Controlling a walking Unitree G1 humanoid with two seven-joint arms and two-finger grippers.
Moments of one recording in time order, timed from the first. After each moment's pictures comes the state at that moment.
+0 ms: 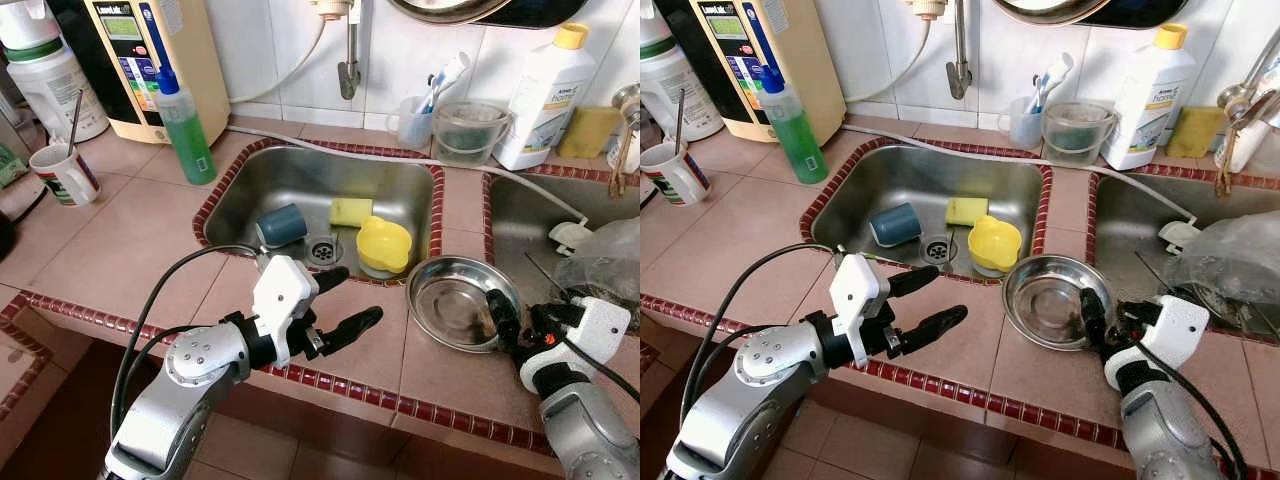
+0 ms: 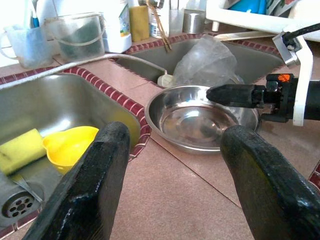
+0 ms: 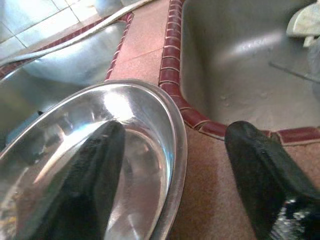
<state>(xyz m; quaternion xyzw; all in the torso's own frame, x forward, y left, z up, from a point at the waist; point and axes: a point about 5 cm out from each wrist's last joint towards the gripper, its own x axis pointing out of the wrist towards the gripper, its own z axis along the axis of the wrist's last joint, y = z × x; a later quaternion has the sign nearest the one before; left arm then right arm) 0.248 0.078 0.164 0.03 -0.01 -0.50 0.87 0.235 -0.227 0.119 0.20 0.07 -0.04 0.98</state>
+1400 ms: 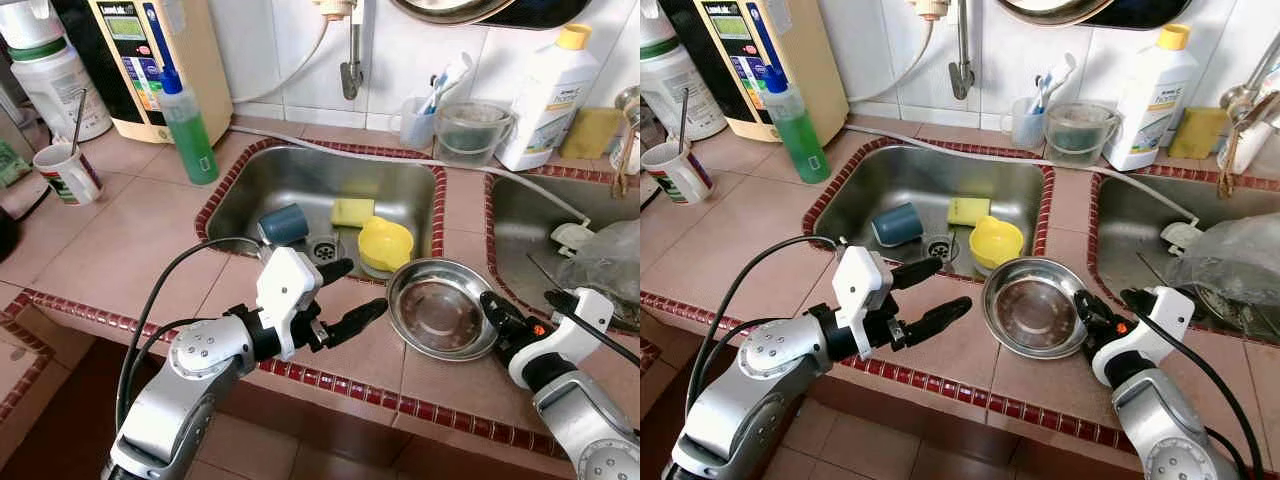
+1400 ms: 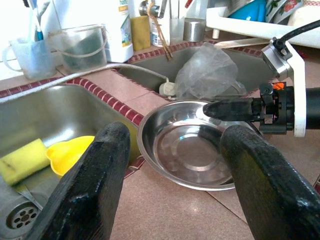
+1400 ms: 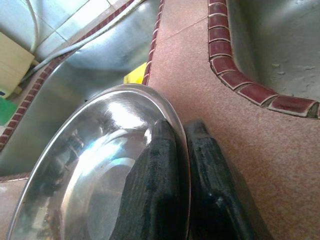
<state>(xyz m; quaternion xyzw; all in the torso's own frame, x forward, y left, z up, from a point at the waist) 0.251 0.073 0.171 0.03 -0.03 -0.50 0.87 0.239 -0.217 0.127 0.28 0.11 0.00 0.95</state>
